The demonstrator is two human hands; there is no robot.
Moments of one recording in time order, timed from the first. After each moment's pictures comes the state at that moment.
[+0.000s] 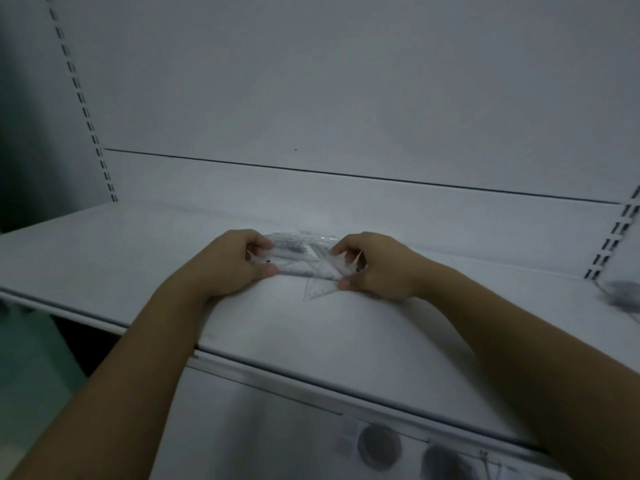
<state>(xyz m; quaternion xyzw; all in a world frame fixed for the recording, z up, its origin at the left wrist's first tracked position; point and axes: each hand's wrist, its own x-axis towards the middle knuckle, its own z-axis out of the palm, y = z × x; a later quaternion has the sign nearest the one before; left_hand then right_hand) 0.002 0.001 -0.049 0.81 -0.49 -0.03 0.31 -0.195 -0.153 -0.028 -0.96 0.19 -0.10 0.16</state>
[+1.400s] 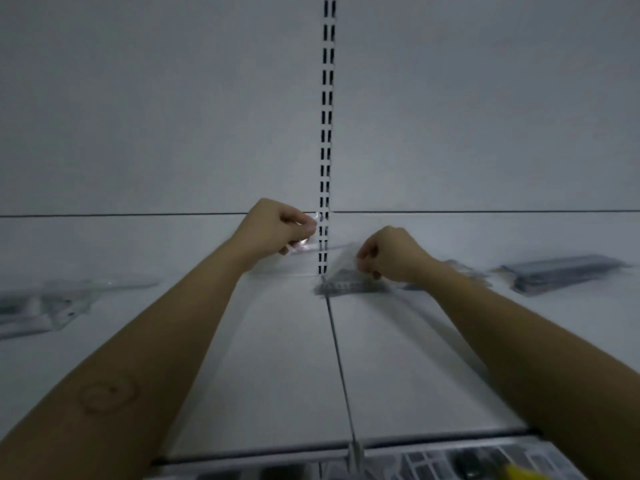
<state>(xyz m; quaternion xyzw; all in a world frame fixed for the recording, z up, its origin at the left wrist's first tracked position) -0.317 -0.239 0.025 0.61 -0.61 -0.20 0.47 -0.520 -0.328 -0.004 -0.85 0.46 -0.21 0.13</state>
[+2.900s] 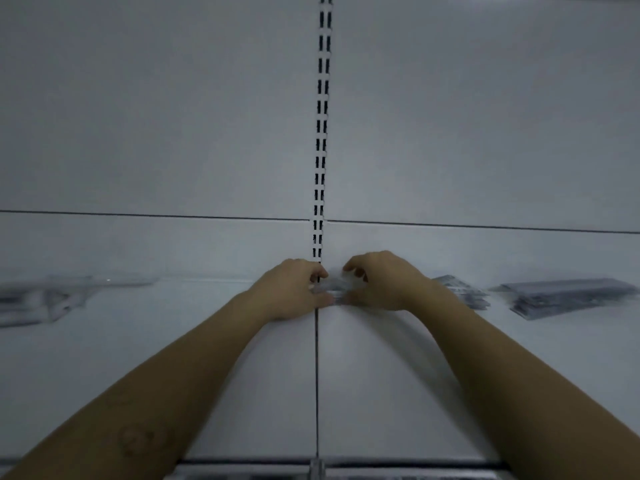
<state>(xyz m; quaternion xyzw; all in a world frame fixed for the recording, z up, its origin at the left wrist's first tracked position) -0.354 -0.250 -0.033 0.69 -0.70 -0.03 0.20 -0.529 -0.314 -0.007 -0.91 0.41 -0.08 0.02</state>
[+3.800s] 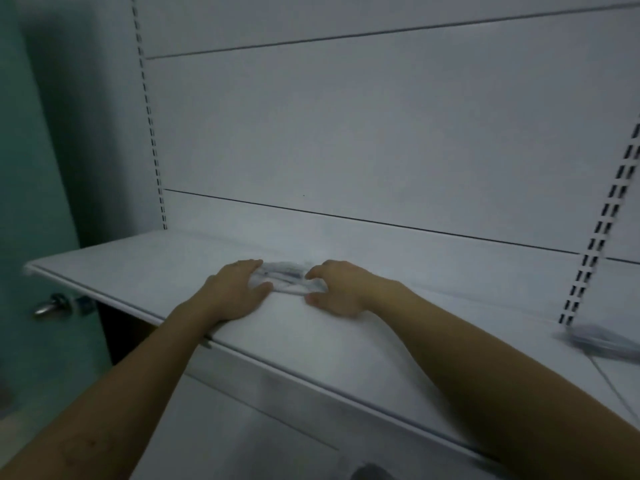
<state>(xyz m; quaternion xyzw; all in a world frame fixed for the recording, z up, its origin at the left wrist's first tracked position) -0.030 0.021 -0.054 0.88 -0.42 0.03 0.23 -0.187 -0.136 -0.014 -0.99 0.12 -0.04 0.04</state>
